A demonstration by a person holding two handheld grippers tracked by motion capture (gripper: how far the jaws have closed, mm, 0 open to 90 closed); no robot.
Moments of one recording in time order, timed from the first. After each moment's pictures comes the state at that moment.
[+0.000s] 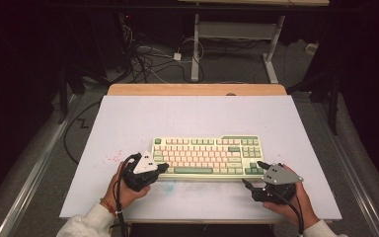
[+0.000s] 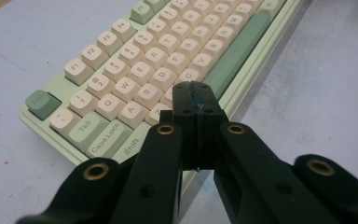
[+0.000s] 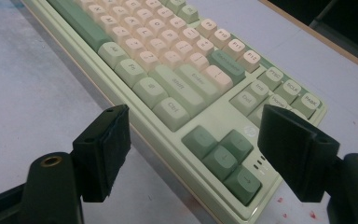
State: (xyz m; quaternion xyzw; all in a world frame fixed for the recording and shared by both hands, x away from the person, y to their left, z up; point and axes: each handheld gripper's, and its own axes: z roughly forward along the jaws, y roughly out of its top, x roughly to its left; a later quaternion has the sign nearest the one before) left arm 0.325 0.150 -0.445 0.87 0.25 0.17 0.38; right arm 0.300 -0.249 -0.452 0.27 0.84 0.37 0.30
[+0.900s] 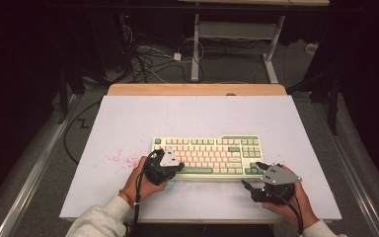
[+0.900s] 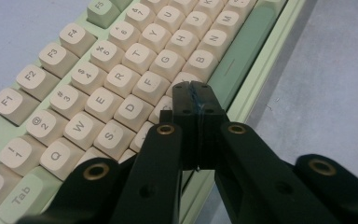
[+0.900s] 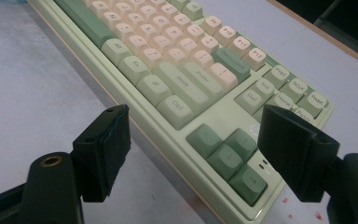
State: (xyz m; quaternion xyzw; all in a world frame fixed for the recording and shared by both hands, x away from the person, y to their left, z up) left arm 0.351 0.103 -0.458 0.90 0.23 0.15 0.34; right arm 0.300 -0.248 -0.454 0.27 0.84 0.37 0.29
